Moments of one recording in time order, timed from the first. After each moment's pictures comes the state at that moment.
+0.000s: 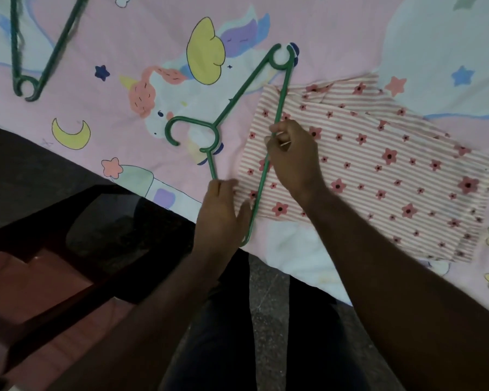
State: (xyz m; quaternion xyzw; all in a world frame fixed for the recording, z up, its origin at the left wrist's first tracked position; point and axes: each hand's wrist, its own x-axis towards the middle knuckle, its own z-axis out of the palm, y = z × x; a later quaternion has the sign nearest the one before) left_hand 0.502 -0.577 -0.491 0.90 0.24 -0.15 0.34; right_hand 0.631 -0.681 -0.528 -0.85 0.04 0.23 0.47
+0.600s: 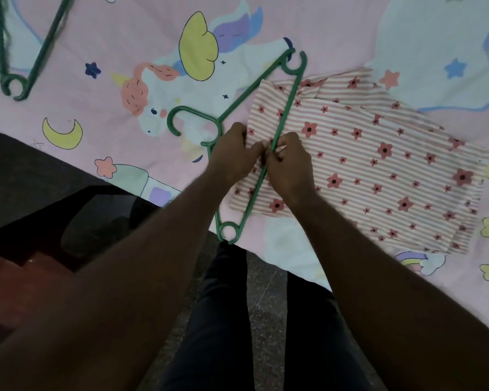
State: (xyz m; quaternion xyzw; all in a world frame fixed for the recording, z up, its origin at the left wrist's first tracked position) left_hand 0.607 -0.563 -0.536 0.84 0.27 -0.23 0.41; right_hand 0.608 -0.685 -0.536 -0.87 0.09 0.26 0.41
